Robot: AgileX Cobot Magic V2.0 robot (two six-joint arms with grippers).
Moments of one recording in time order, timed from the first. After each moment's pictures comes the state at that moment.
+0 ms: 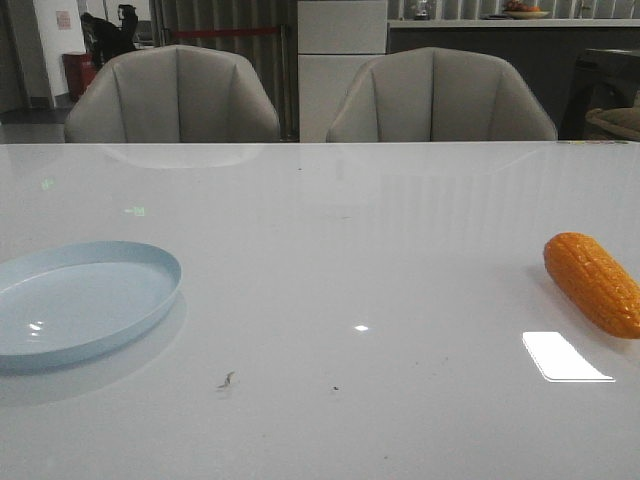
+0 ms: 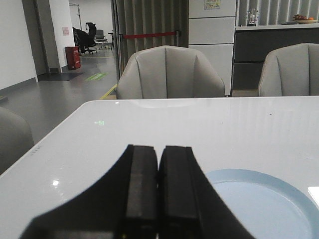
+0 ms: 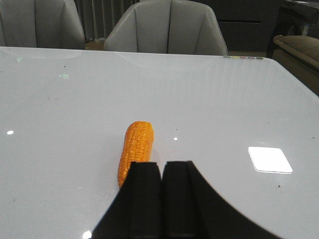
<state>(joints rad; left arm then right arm) 0.01 0.00 0.01 -0.15 0.04 0.22 0.02 -0.01 0.03 -0.01 0.14 0.01</state>
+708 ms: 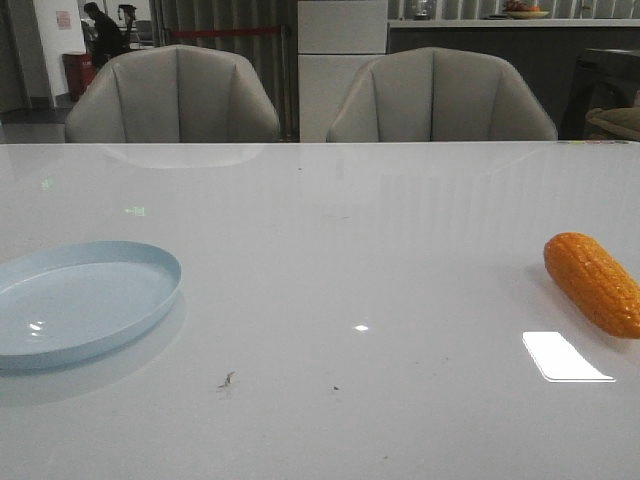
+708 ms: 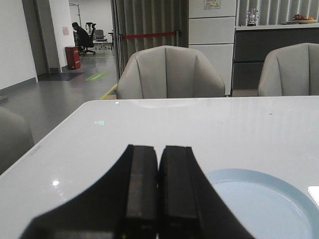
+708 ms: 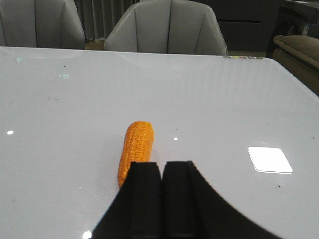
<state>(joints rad) 0.01 0.00 0.01 -0.15 0.04 0.22 0.02 -0.01 0.03 -0.01 0.14 0.01</state>
